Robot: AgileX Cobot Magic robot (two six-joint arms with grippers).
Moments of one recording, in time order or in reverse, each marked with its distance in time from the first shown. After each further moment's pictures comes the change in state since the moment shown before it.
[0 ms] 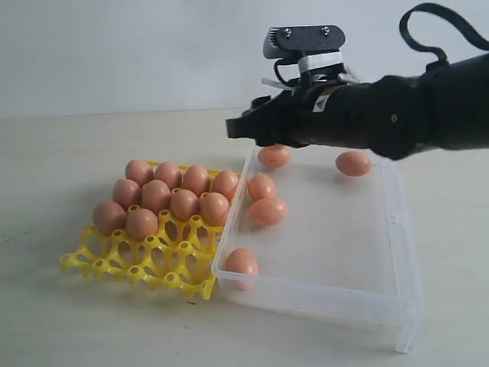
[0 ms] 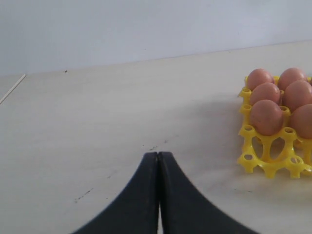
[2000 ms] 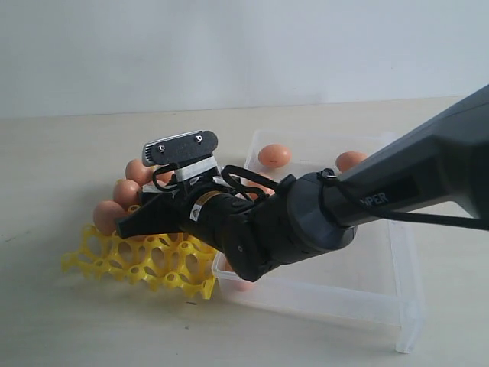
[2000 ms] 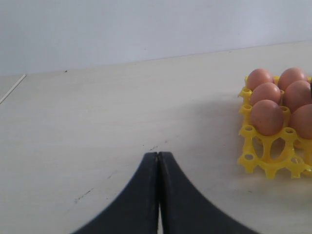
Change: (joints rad) left arm 0.000 0.000 0.000 0.000 0.000 0.000; right arm 0.286 0.426 -0.139 0.113 -0.360 -0.026
